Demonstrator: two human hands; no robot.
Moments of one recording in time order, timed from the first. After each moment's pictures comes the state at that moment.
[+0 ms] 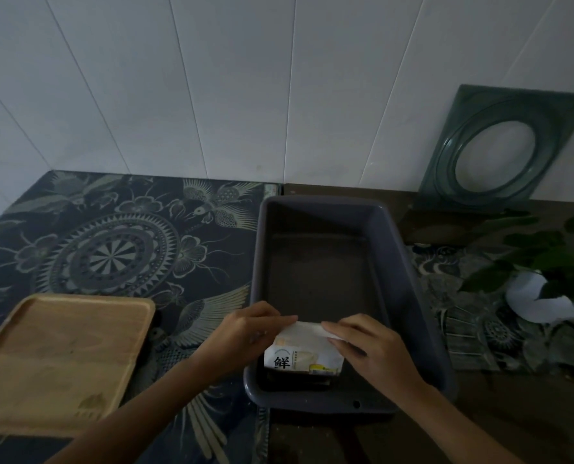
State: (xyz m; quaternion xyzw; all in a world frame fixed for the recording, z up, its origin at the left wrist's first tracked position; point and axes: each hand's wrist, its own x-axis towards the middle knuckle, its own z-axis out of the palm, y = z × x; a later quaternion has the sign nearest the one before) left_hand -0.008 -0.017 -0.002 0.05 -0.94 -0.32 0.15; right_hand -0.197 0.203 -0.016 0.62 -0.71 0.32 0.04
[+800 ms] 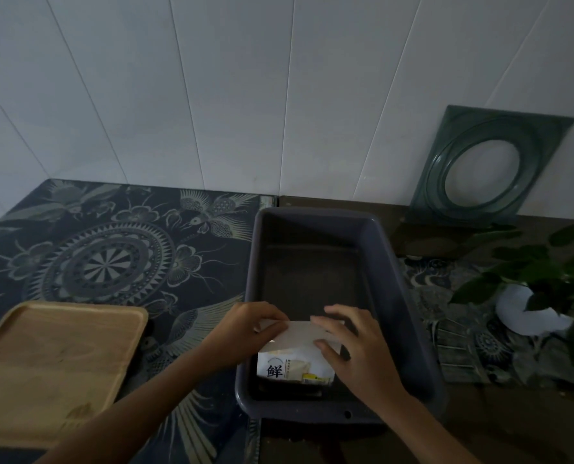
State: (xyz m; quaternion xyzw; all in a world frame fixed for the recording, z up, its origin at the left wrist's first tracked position) left_hand -0.034 -0.016 0.014 0.16 -0.91 -0.38 0.11; right_hand -0.180 0.192 -0.003 0.55 -0.77 0.32 0.08
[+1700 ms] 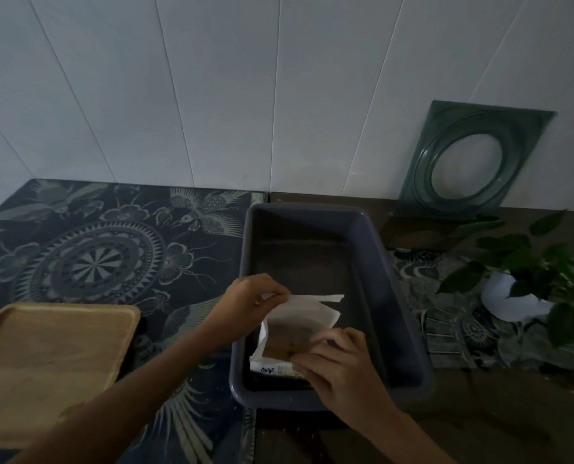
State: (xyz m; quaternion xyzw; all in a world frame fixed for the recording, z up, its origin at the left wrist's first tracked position) left_hand -0.054 -0.018 0.033 0.10 -0.91 -0.35 0.20; right_hand -0.142 0.211 -0.001 0.63 -0.72 0.27 0.12
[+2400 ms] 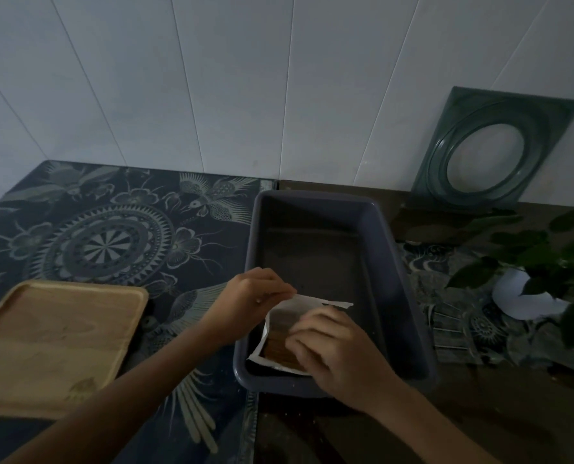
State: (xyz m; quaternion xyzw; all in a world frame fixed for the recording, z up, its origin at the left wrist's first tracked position) left_hand -0.035 -0.009 0.030 0.06 -0.91 -0.33 0.23; right_hand -0.138 0.197 0.047 0.66 -0.70 0.26 -0.01
